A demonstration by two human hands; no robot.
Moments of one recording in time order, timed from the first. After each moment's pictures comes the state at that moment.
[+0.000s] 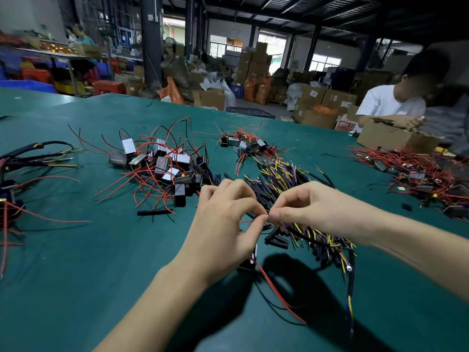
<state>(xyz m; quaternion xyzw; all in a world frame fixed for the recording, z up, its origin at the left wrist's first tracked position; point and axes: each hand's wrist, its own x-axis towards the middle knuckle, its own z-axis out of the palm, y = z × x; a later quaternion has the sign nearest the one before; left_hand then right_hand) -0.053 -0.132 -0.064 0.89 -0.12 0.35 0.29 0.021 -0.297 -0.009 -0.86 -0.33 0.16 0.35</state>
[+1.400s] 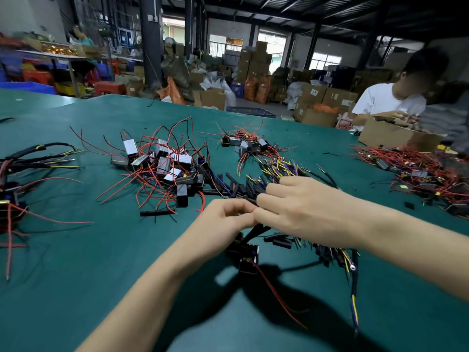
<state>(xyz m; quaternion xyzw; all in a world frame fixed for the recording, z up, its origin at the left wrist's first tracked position) -0.049 -0.120 -0.058 0.78 -0.06 0.05 0.63 0.008 -0.281 0.005 -0.68 -0.64 -0.26 -0.23</state>
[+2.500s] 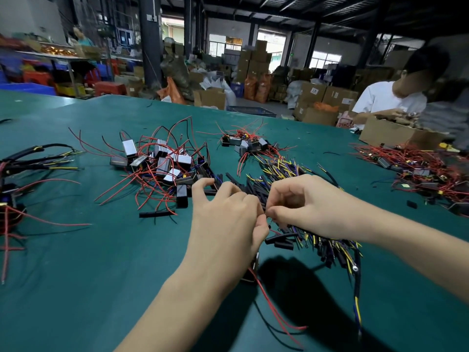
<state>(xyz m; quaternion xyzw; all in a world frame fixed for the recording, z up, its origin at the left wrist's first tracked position) -0.066 -0.140 -0.048 0.95 -0.03 0.30 0.11 0.015 -0.284 -0.004 -0.86 -0.40 0.08 0.31</state>
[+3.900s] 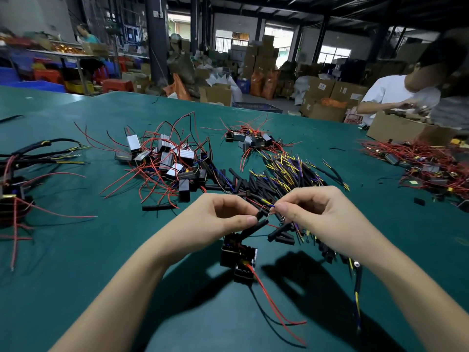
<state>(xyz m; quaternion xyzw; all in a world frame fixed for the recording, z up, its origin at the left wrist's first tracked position) -0.049 -0.102 -0.064 0.76 -0.09 0.01 0.65 0.005 -0.304 -0.036 -0.80 -0.35 0.03 0.49</state>
